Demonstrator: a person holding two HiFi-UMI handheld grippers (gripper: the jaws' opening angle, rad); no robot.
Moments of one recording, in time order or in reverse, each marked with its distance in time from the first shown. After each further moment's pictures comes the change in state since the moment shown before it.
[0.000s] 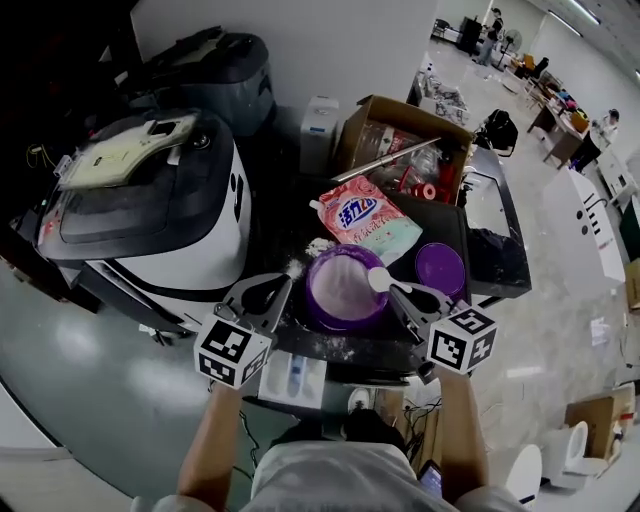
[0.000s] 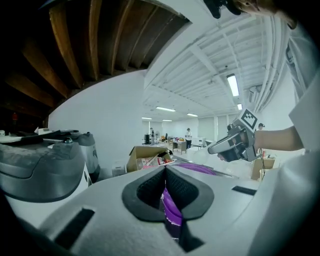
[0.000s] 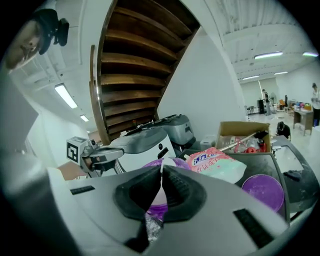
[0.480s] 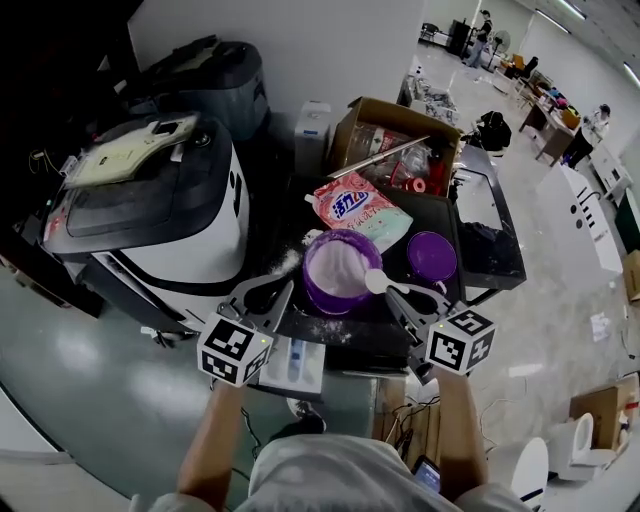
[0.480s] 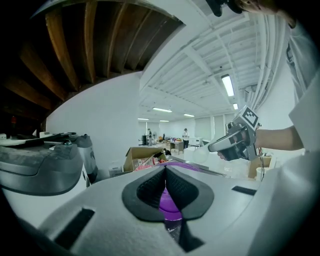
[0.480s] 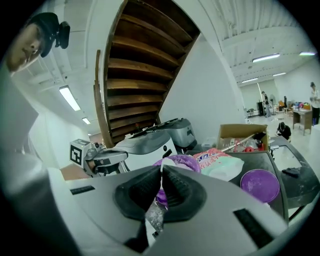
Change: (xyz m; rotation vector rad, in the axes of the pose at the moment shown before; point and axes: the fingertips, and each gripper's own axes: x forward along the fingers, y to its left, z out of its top) left arm -0.030 -0.039 -0.003 0.021 0.000 -0.037; right arm -0.044 0.036 -0.016 0.006 -0.049 -0.006
